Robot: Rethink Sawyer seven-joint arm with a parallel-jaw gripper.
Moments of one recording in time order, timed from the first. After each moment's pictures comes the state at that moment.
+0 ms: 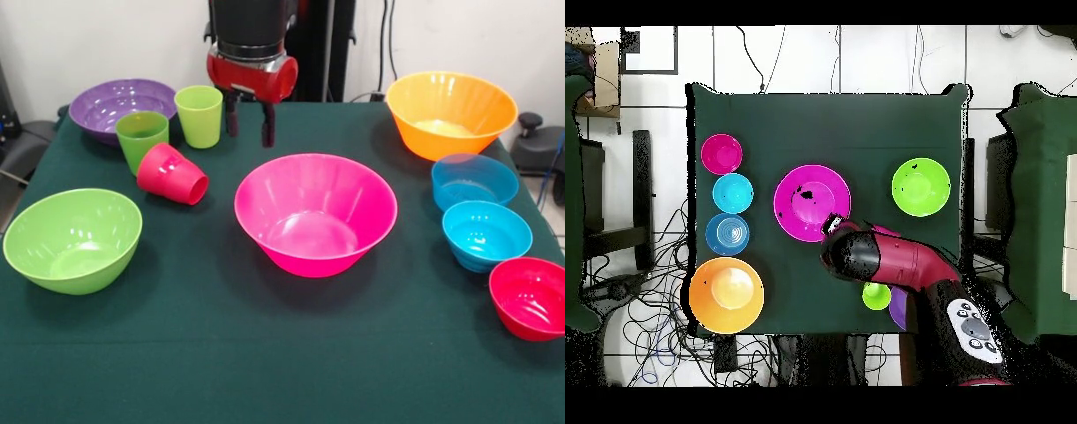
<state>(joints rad) -0.47 -0.74 0.11 1.92 -0.19 0.32 2.10</state>
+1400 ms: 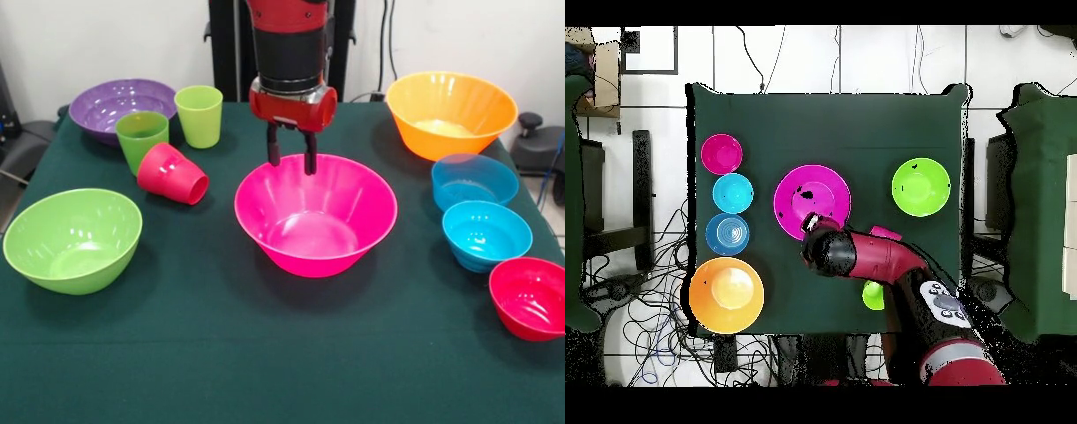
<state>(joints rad) -0.44 -0.62 0.15 1.93 -0.15 0.19 2.10</state>
